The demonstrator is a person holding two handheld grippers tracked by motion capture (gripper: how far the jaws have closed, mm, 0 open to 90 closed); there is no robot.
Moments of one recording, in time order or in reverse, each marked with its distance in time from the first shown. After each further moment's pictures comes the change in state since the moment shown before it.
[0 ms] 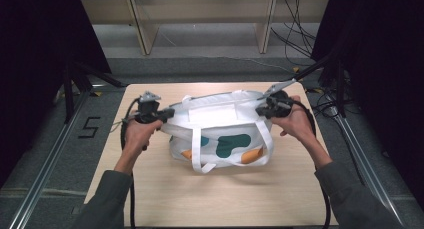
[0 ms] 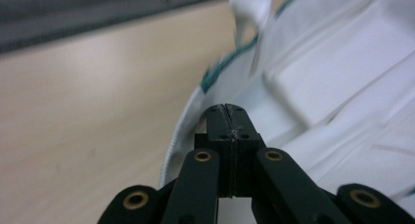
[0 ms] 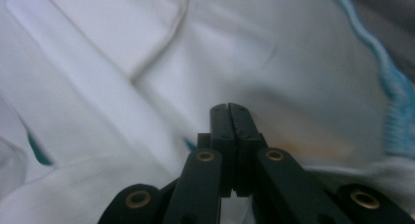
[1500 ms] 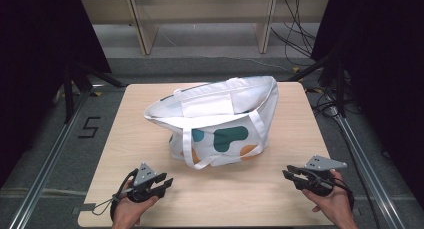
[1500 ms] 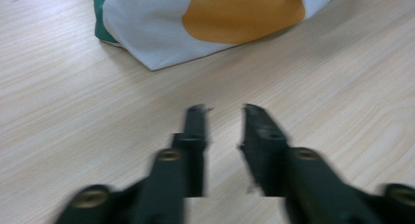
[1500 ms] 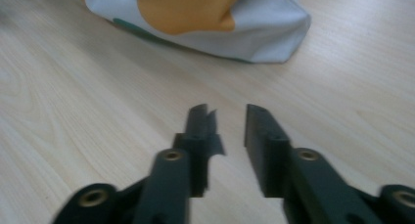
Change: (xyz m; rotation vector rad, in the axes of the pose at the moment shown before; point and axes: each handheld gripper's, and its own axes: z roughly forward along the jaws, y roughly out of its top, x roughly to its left) left arm -0.073 -0.147 -0.071 -0.038 -0.053 0.069; right arm 0.070 -0.184 -0.066 -0.179 -0.017 0.103
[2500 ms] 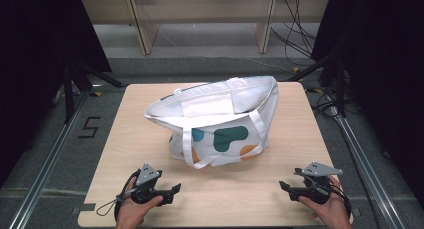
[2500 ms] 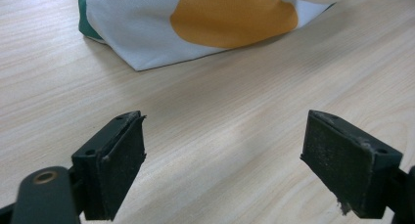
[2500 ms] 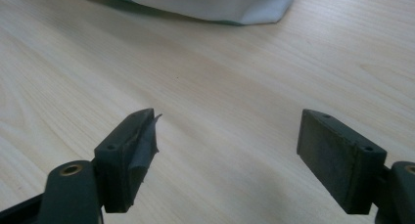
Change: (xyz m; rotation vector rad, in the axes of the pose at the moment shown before) left arm -0.010 -0.001 0.012 -0.035 -0.021 -0.112; right arm 0.011 -0.022 0.009 0.065 -0.045 0.142
